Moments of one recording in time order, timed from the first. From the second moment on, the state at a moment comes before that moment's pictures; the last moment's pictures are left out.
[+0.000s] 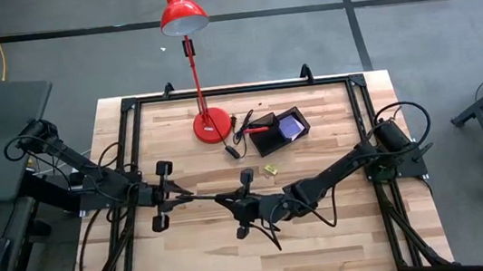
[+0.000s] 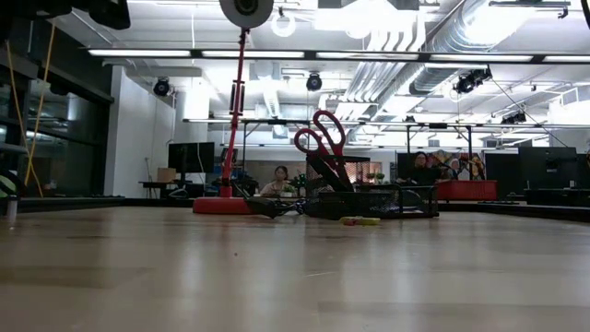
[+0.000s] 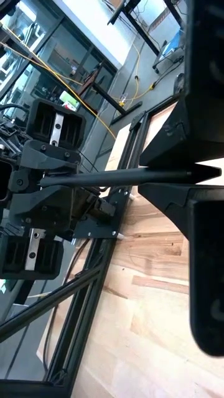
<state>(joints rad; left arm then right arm) -0.50 0.75 0.19 0.68 -0.44 0.34 0.41 1.95 1.39 0.37 0.68 -0.36</state>
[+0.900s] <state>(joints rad) -0.50 0.76 0.19 0.69 -0.48 0.31 0.52 1.95 1.39 0.39 1.14 -0.59</state>
